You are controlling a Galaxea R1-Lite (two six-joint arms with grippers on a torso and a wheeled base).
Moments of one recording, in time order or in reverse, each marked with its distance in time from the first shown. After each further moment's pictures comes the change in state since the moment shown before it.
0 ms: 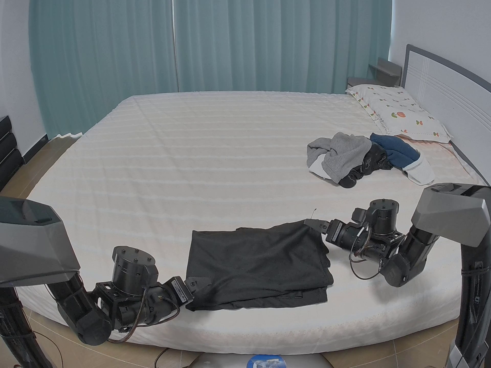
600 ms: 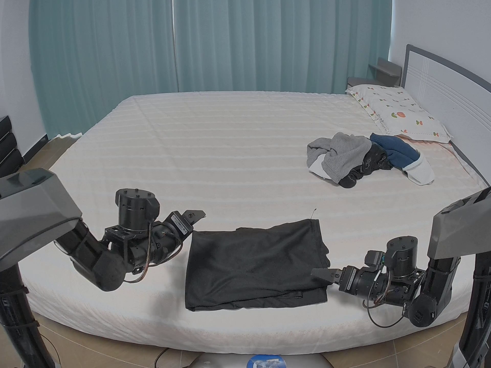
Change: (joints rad) left arm 0.124 0.116 -0.463 0.165 0.054 0.019; right arm 0.099 -0.101 0.450 -0.200 0.017 0.069
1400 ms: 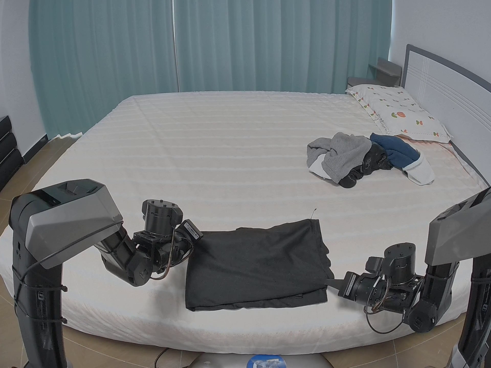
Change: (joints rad) left arm 0.009 0.205 -0.143 0.010 0.074 -0.008; right arm 0.028 0.006 0.042 -0.015 -0.094 0.019
